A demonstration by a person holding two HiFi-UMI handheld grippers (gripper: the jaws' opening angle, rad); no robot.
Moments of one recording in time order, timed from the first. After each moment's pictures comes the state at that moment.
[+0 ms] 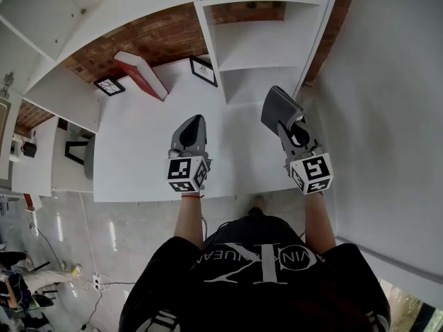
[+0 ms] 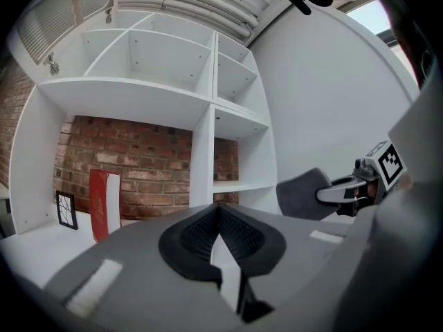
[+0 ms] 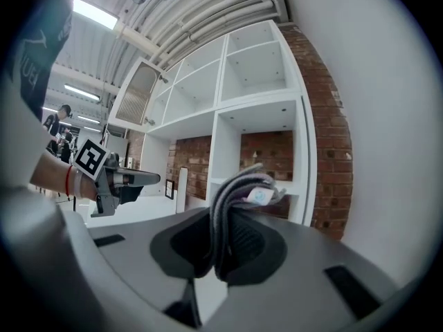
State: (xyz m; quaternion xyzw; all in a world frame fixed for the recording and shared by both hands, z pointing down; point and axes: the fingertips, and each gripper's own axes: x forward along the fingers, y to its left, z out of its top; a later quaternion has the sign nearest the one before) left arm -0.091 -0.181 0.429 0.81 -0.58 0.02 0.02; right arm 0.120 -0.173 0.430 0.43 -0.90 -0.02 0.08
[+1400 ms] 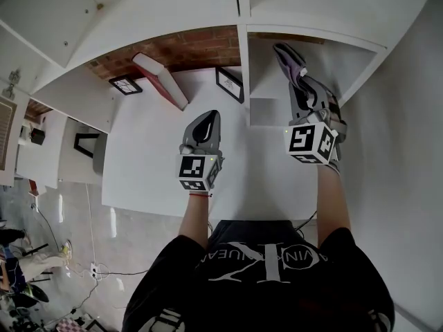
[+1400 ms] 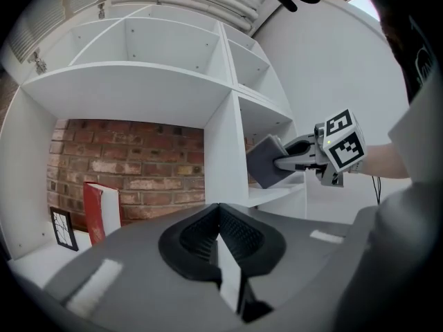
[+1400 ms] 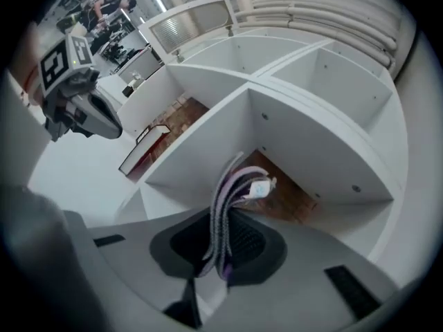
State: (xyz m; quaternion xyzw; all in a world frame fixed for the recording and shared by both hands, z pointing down) left arm -0.130 -0.268 0.413 0.80 -0.60 0.04 -0.01; right arm 0.041 -0.348 0.342 0.45 -0.78 -0.33 0.29
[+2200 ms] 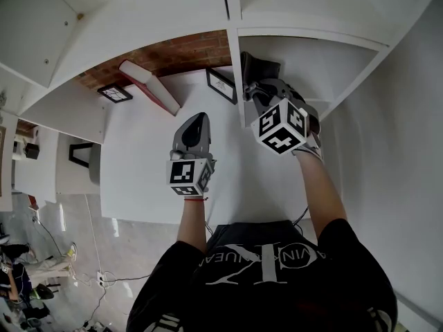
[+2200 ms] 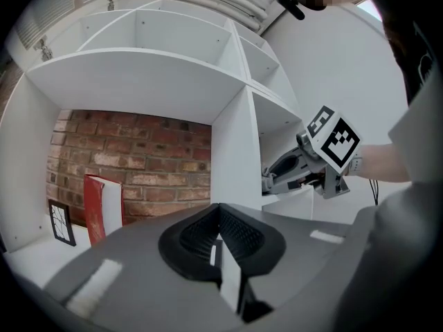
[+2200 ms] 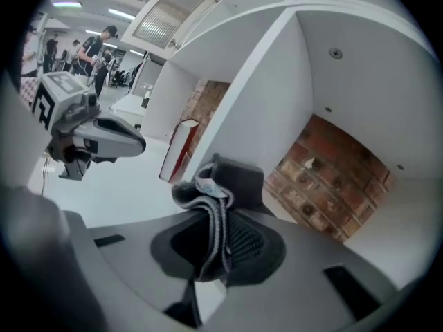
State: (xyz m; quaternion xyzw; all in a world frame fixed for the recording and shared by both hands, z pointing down) left arm -0.149 -0.284 0.420 0.80 -0.60 0.03 0.01; right arm -0.038 -0.358 0.403 0.32 -0.86 -0.17 0.37
